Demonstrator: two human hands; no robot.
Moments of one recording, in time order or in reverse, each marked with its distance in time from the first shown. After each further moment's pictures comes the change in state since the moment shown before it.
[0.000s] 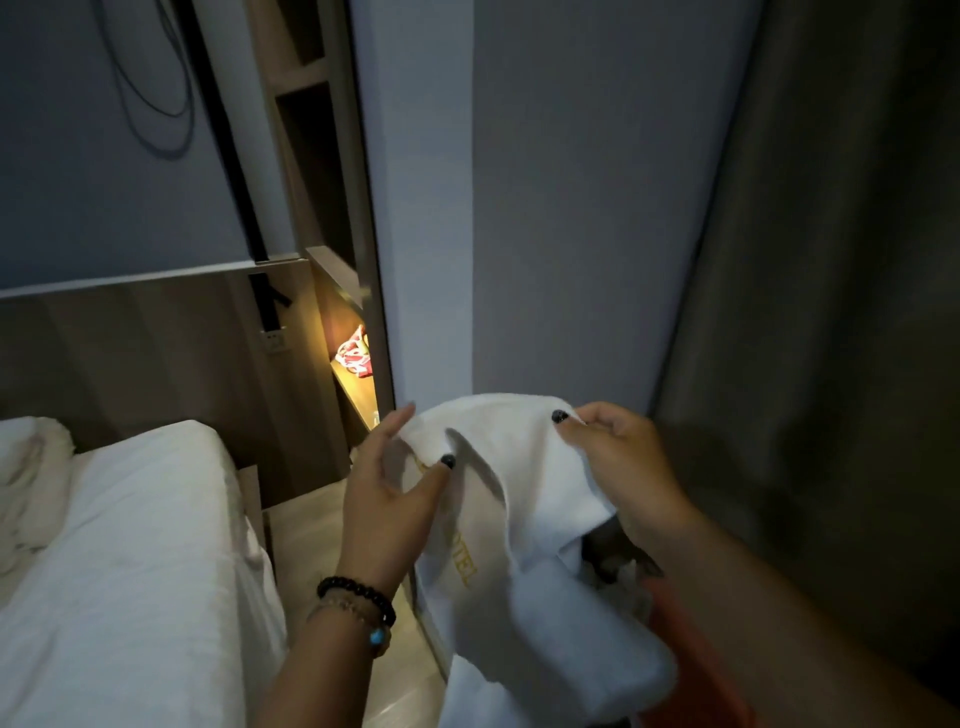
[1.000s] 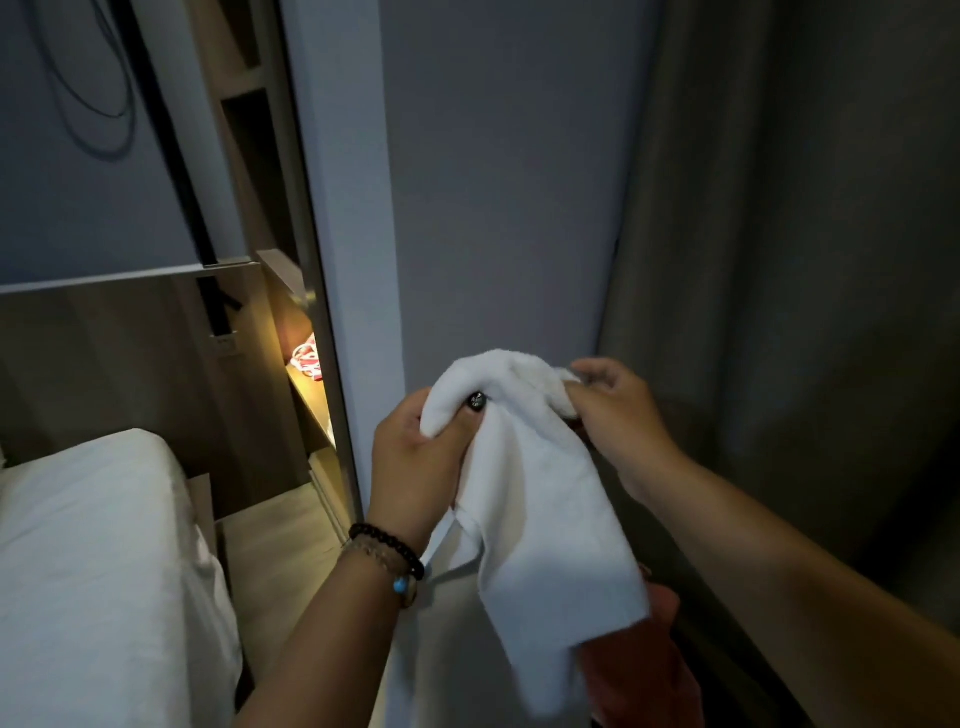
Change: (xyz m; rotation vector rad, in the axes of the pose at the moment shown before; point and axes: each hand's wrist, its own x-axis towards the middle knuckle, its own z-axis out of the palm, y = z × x) left_hand -0.041 0.068 0.071 -0.272 -0.094 0.081; right_hand -0.024 -0.040 -0.080 -0.045 0.089 -0.004
